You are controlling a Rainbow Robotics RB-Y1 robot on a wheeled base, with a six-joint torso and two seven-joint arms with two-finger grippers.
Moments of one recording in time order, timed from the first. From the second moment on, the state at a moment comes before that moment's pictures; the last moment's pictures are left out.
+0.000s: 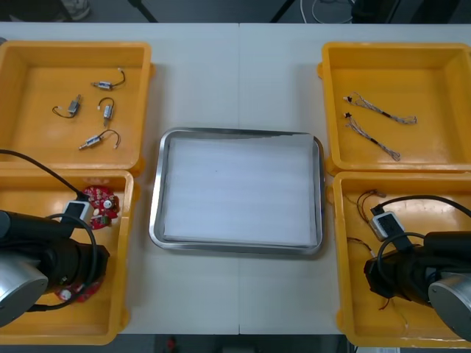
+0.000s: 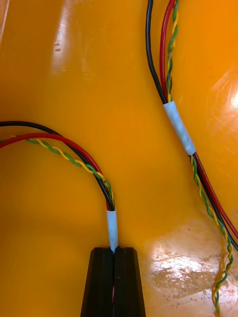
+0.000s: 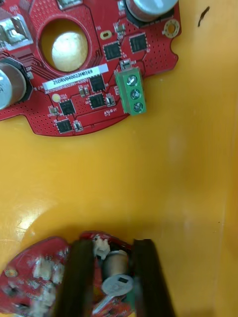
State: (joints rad) right arm 0.23 -0.62 0.17 -2.20 -0.40 1.30 1.52; left arm 0.13 0.85 -0.28 -2.23 0.47 1.35 -1.01
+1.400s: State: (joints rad) right arm -0.07 -0.66 -0.23 -2.48 -0.79 1.92 1.52; left arm -0.12 0.85 0.03 -2.38 0.77 1.89 -1.01
